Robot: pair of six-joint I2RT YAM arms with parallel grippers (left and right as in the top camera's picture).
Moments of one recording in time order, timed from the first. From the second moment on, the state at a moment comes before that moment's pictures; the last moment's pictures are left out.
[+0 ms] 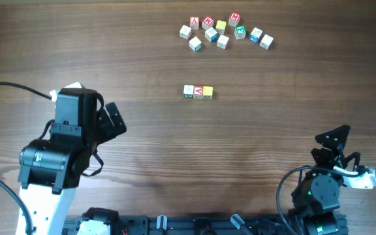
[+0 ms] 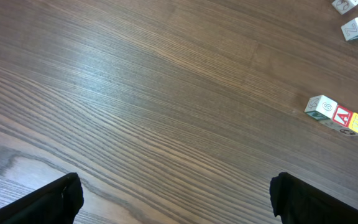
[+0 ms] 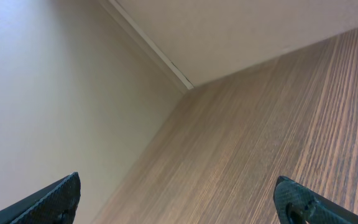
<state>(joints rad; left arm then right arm) -0.17 1.00 1.15 -1.17 -0.23 -0.52 0.20 0.01 0.01 -0.03 0.98 0.76</state>
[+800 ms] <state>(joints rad) -0.09 0.28 0.58 -1.09 -0.23 -0.53 0.20 0.01 0.01 -0.03 0.99 0.76</state>
